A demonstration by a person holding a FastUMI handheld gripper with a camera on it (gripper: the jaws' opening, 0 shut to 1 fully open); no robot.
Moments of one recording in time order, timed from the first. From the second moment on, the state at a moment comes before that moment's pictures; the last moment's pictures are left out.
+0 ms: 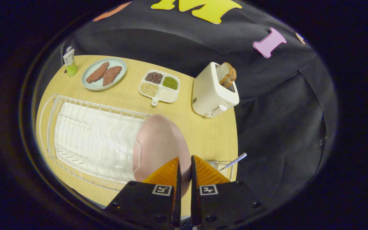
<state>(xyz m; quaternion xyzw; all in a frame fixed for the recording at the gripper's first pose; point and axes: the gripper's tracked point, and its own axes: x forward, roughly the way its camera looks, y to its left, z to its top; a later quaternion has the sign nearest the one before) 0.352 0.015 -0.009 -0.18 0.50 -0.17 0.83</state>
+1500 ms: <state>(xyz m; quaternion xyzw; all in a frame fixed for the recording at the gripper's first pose) 0.318 0.082 -0.005 -0.31 0.35 -0.36 0.81</state>
